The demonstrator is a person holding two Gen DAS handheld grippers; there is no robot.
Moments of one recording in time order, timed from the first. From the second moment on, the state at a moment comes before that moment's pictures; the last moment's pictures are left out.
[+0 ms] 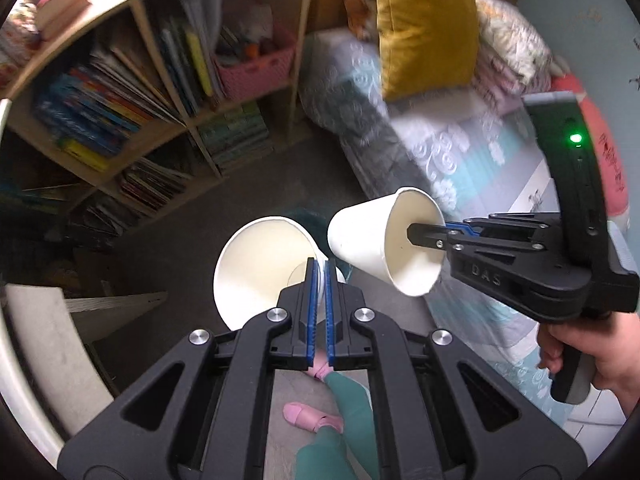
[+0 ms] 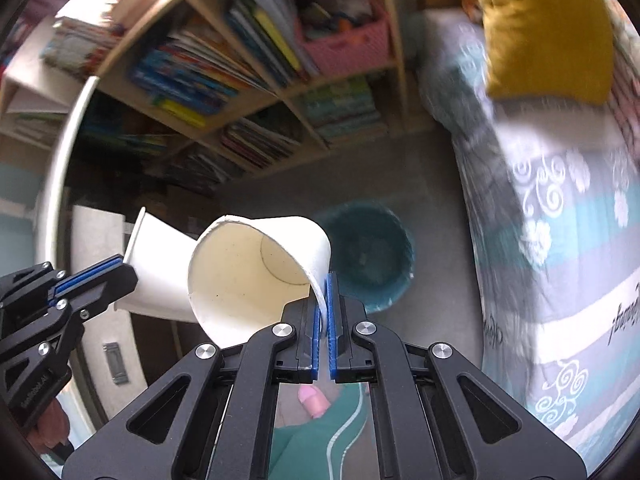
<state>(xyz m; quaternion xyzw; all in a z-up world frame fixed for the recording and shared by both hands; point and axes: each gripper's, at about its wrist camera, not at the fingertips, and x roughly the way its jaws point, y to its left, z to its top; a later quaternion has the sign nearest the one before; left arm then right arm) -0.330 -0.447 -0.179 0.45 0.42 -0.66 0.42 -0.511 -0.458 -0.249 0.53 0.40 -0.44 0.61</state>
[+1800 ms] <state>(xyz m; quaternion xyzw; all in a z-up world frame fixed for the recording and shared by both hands) 0.036 -0.146 -0.051 0.14 0.49 -0.29 0.81 -0.079 -0.385 -0.077 0.21 0.44 0.02 0.87</state>
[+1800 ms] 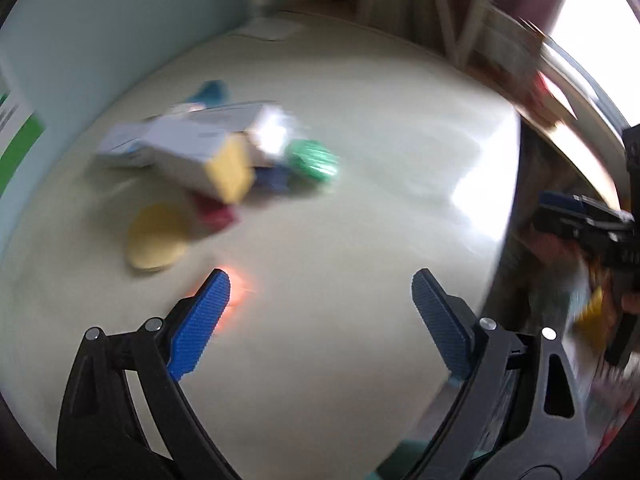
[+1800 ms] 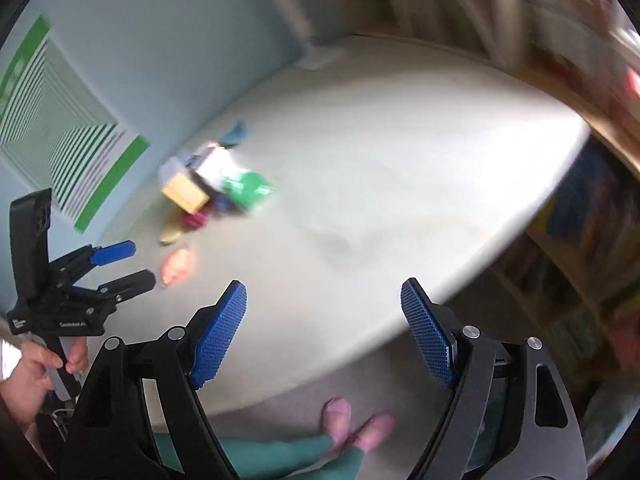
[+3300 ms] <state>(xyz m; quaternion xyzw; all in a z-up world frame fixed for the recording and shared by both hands) 0.176 -0.102 -0.096 0.03 0.53 -0.14 0.83 0.184 -0.257 -0.113 -0.09 0.50 0.39 0.77</state>
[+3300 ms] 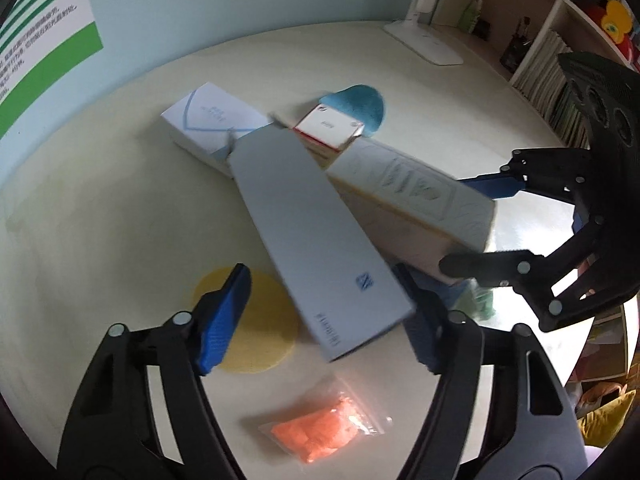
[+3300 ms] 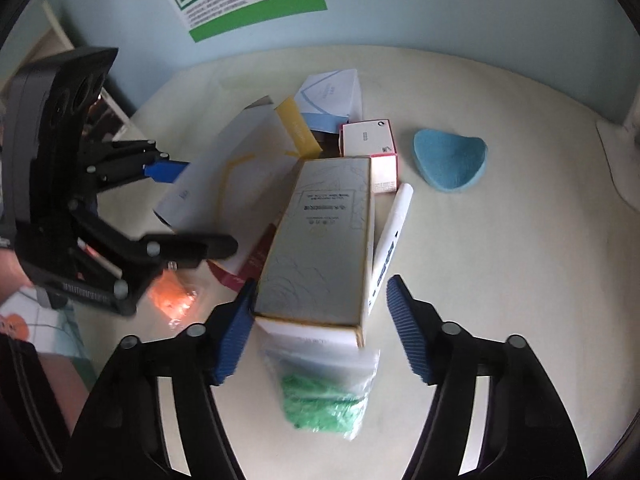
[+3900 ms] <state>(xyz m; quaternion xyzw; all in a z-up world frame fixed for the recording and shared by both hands) 0.182 -0.077 -0.100 0.01 0.54 -0.14 0.83 0.199 -0.292 -0.101 0.02 0.51 0.34 0.79</state>
